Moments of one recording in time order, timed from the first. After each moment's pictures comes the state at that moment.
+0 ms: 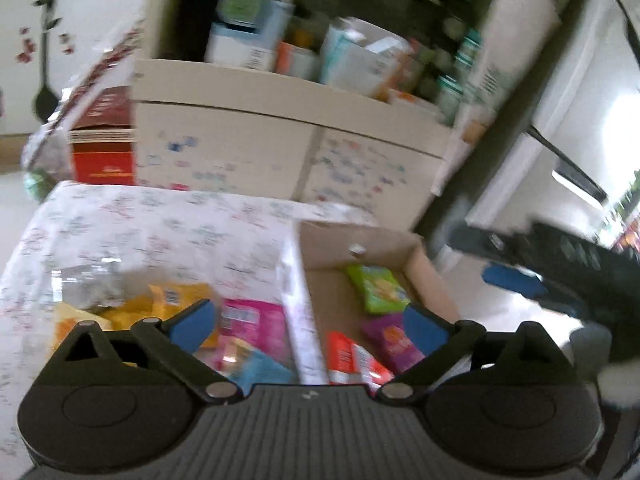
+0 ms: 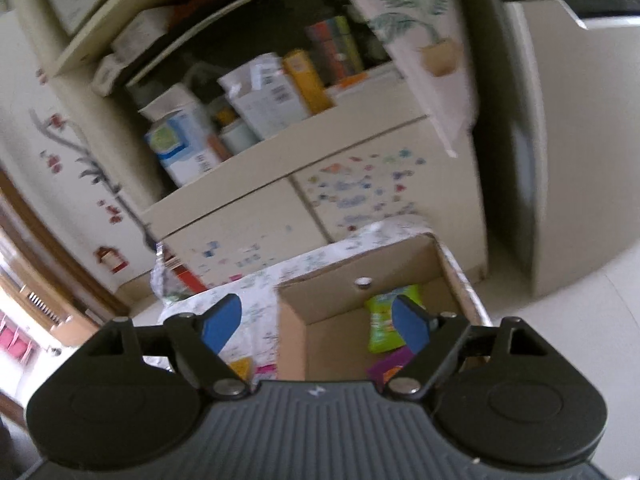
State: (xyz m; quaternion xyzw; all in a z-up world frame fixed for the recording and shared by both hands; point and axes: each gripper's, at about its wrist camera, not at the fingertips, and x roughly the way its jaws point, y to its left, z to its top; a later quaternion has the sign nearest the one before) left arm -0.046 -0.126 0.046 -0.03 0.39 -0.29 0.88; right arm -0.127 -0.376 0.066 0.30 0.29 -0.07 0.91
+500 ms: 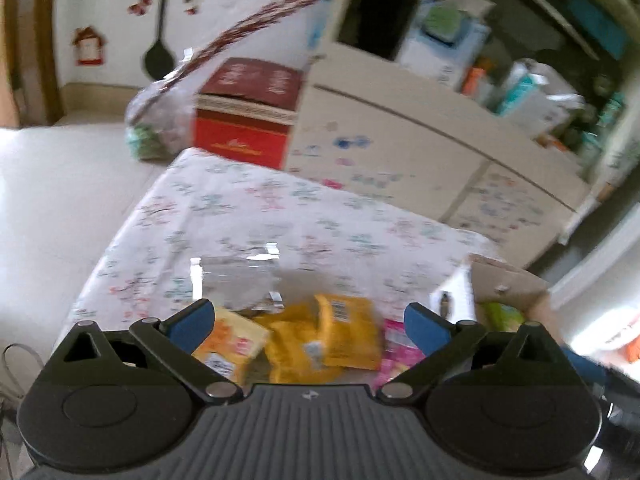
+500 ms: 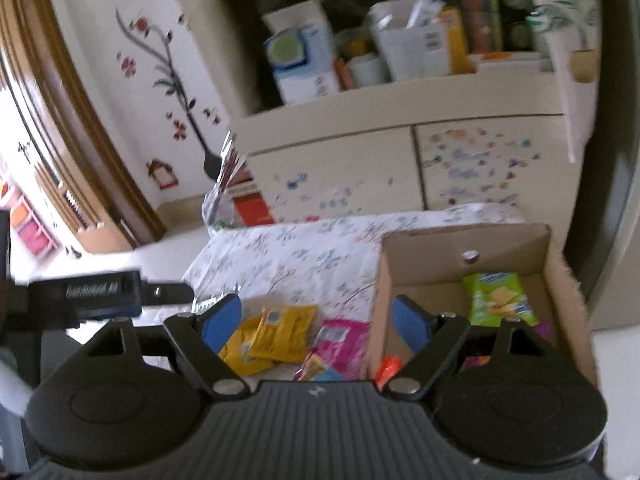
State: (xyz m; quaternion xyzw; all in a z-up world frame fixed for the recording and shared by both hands) left arm 0.023 -0.034 0.023 -0.07 0.43 -0.14 0.89; right arm -0.093 -0.275 0.049 0.19 0.34 0.03 0.92
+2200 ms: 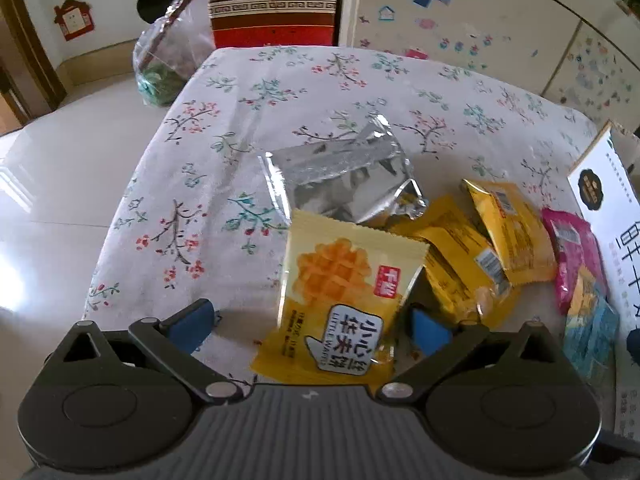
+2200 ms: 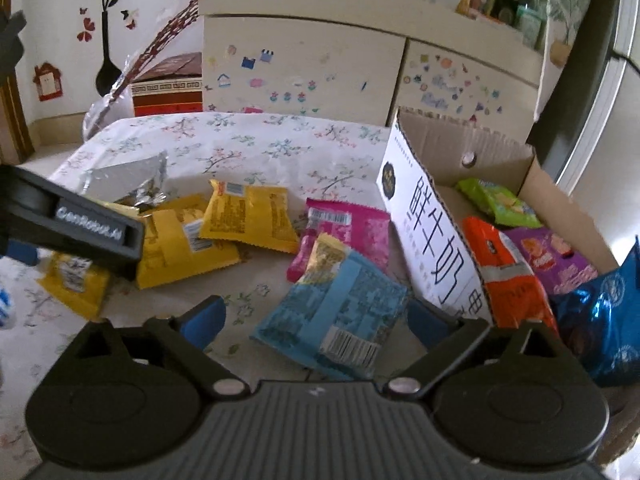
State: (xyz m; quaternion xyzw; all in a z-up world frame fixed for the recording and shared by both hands) left arm 0.062 -0.007 -0.086 0.06 0.51 -0.12 0.85; right arm -0.067 -0.132 -0.062 0.03 0.39 -0.19 0.90
